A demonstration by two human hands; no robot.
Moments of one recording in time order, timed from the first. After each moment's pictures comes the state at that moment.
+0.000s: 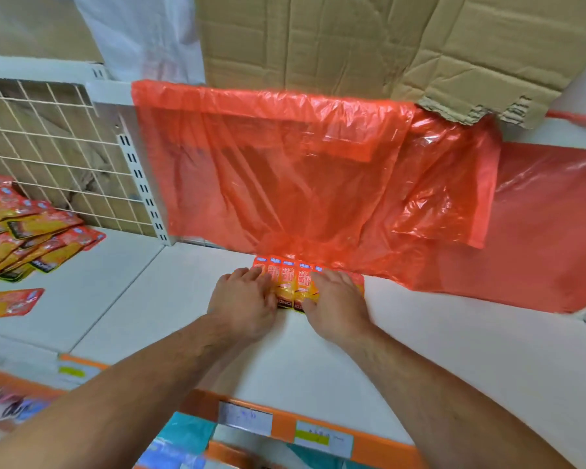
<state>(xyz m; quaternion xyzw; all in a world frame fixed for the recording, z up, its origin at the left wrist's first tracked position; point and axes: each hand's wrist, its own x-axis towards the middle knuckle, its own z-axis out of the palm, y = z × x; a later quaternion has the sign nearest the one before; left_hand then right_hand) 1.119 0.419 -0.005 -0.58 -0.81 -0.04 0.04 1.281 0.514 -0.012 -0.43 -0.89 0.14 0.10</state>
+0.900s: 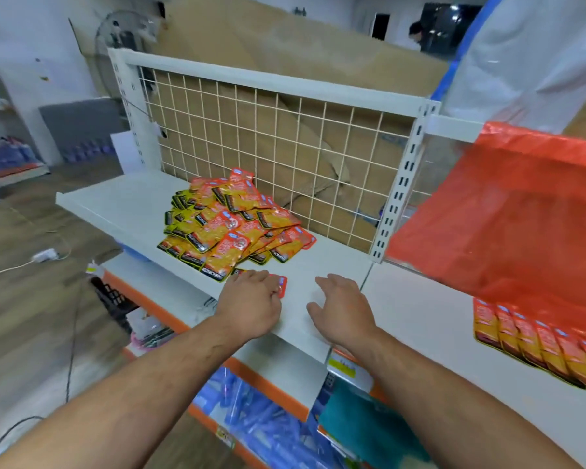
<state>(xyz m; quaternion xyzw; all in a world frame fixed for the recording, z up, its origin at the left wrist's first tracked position) 0.800 0.126 -0.002 -0.46 -0.88 -0.09 0.04 0.937 0.262 0.008 -0.30 -0.94 0.16 0.05</state>
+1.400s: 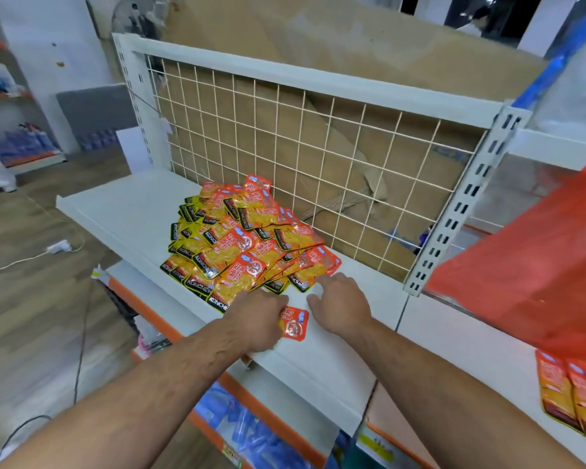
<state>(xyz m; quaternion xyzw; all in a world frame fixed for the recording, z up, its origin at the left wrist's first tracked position) 0.712 0.158 -0.011 -0.50 -0.86 0.01 -0.07 0.812 0.306 -0.005 -0.30 -0.94 0.15 0.01</state>
